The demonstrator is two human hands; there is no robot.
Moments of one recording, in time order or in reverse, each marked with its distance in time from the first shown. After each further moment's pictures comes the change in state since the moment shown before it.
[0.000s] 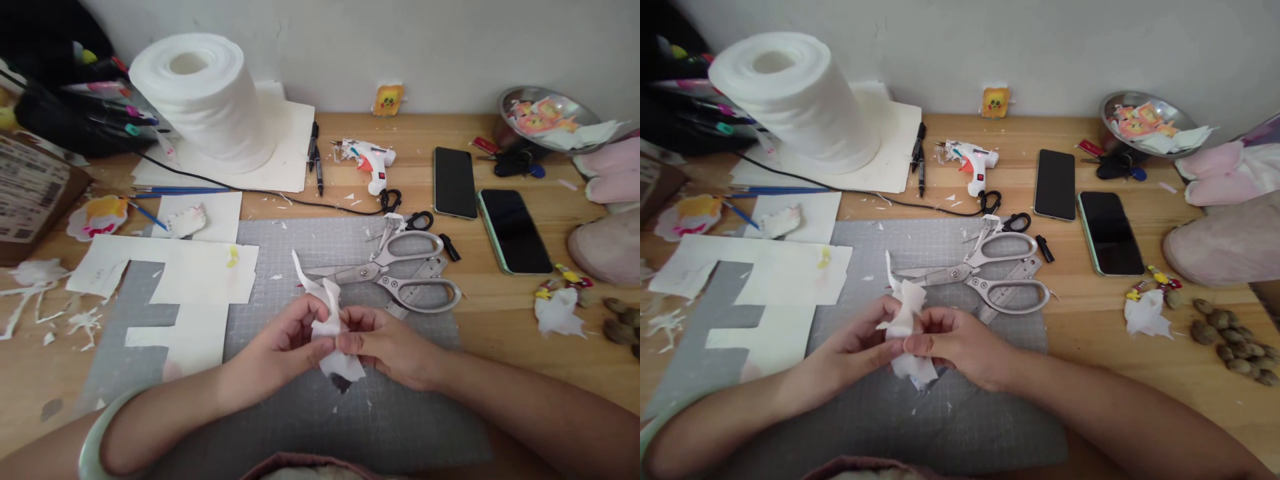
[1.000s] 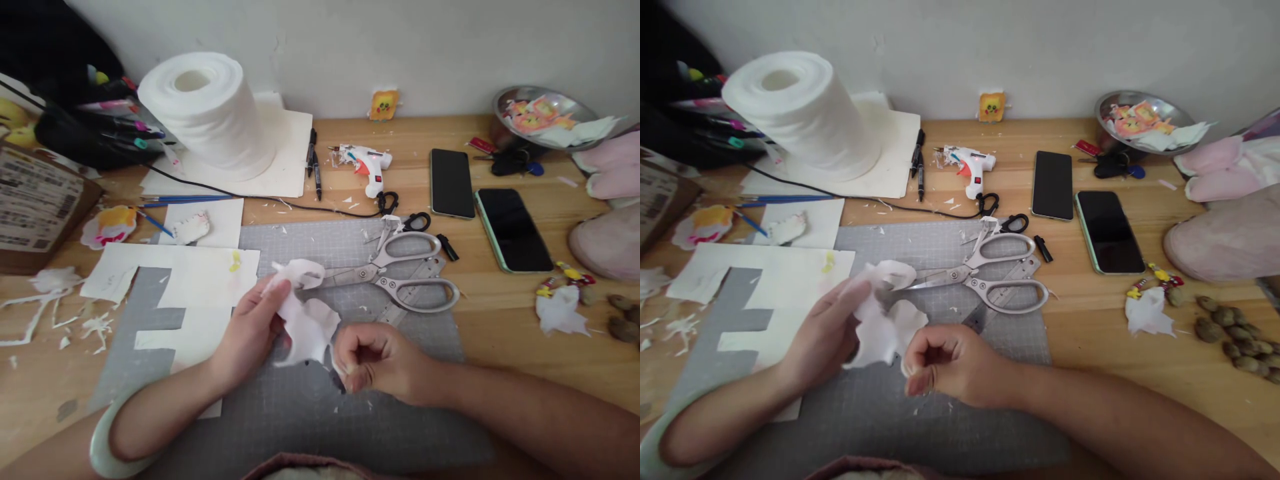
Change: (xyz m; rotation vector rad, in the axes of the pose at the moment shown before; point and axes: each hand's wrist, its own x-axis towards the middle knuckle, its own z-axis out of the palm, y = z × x) left_hand 0.005 0.000 -0.011 -0.167 0.468 0.063; right_hand -0.007 0.011 -0.002 -0.197 -0.222 -0.346
